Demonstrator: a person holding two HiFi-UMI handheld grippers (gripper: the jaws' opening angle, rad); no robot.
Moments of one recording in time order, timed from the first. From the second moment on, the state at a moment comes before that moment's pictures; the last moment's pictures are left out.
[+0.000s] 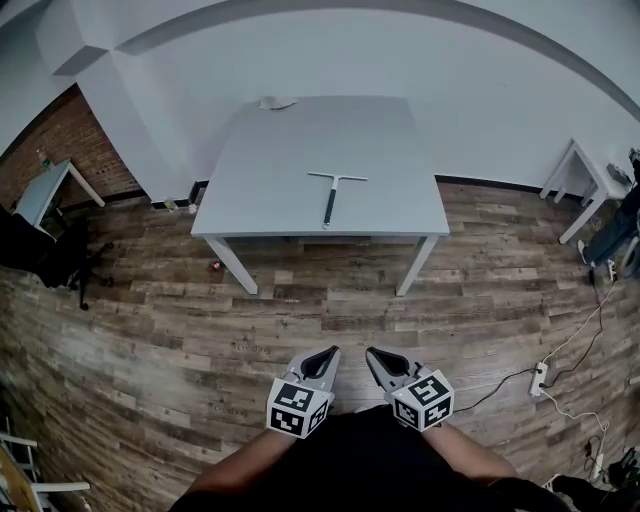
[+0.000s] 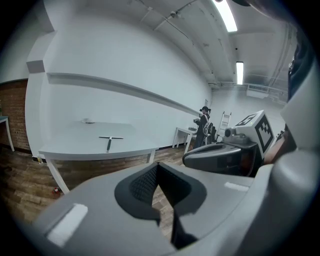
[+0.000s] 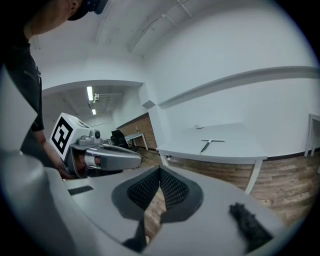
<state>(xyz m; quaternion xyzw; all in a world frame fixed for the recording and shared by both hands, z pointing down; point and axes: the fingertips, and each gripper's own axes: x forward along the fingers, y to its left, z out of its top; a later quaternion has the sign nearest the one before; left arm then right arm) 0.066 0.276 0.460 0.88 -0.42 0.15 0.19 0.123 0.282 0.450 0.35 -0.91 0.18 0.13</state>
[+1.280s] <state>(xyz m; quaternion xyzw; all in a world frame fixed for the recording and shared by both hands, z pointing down) 0.092 0.245 0.481 0.88 -0.39 0.19 0.21 0.153 0.250 0.480 0.38 -0.89 0.24 0.10</state>
